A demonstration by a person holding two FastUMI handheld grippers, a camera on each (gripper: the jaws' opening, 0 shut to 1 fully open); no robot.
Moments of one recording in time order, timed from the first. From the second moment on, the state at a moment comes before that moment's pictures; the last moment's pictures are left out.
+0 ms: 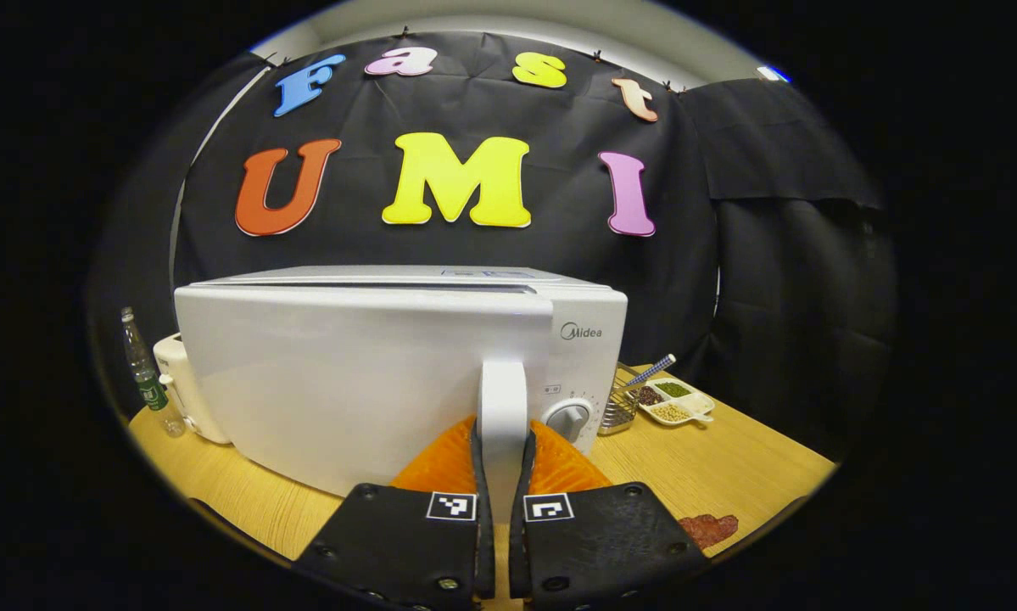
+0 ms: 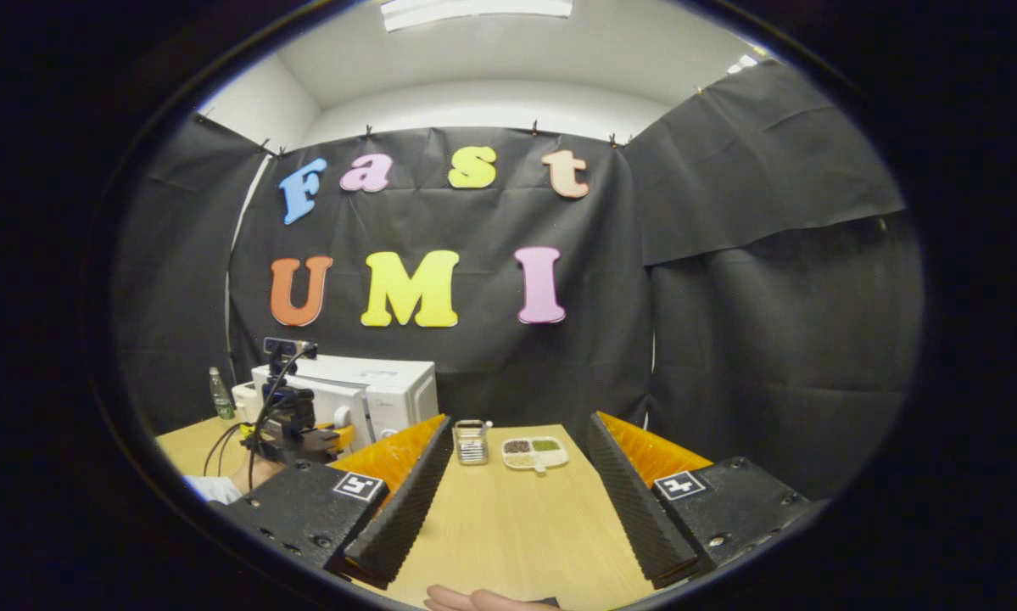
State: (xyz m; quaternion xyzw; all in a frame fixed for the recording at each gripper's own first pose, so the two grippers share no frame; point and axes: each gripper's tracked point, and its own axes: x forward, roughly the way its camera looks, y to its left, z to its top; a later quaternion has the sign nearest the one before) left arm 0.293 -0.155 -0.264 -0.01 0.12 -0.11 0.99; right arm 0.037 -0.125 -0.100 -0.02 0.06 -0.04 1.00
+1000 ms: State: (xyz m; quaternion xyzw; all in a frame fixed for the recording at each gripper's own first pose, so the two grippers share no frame) left arm 0.122 -0.019 -0.250 0.00 0.10 -0.10 0.99; right arm 0.008 -0.048 -0.106 -0.05 0.08 0.01 1.00
